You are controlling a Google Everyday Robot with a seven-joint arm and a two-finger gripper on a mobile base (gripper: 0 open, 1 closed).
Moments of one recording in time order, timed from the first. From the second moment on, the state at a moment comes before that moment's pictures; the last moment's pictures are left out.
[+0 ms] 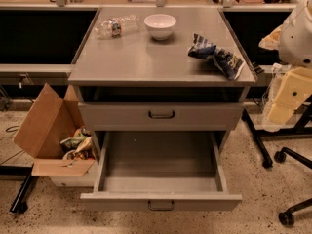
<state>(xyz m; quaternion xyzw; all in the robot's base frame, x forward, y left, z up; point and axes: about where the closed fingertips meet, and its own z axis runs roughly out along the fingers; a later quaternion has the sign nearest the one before) 0.438 -0.217 0.976 -0.60 0.78 -0.03 0.16</state>
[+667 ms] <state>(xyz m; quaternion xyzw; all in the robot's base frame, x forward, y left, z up) 0.467 -0.218 0.971 -0.59 0.78 -0.04 0.18</state>
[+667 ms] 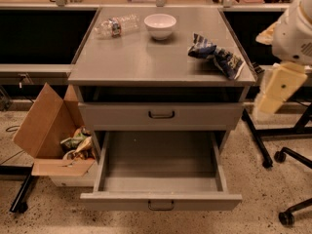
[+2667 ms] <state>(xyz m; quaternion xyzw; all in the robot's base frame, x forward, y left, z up) 0.674 -0.217 0.909 -0.54 0.77 -0.02 0.33</state>
